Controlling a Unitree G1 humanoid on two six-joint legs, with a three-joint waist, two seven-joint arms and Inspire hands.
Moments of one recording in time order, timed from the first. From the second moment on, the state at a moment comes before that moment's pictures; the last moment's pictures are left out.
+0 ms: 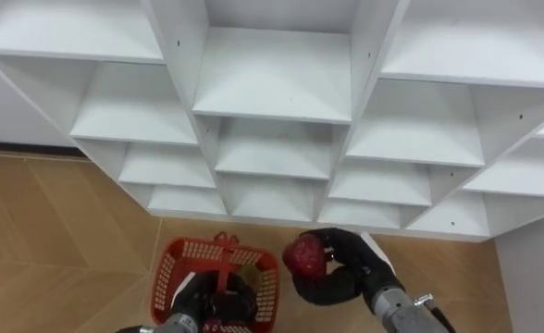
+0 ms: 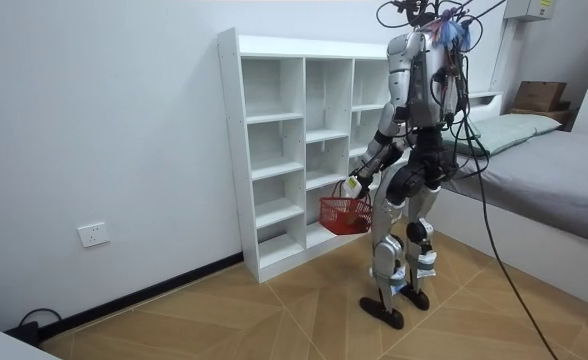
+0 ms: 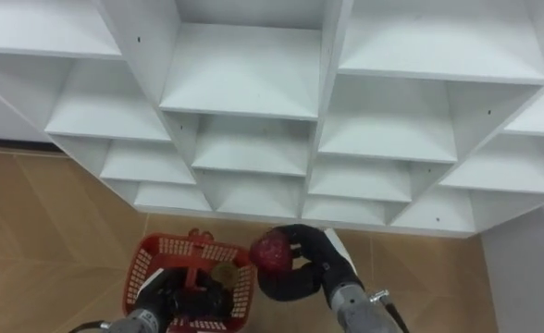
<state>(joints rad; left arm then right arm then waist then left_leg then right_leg) -0.05 0.15 -0.37 0.88 -0.28 -0.04 0.02 0.07 -0.27 0.45 0.47 0.10 -0.07 -0.04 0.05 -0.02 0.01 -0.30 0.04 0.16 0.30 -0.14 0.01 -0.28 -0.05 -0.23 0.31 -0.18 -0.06</state>
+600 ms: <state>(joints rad) -0.05 0.14 -0.41 0.89 -0.30 -0.05 -0.05 -0.01 -0.26 0.48 0.62 0.06 -0.07 -0.01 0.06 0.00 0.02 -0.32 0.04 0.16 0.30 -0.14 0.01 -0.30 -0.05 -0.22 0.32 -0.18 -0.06</state>
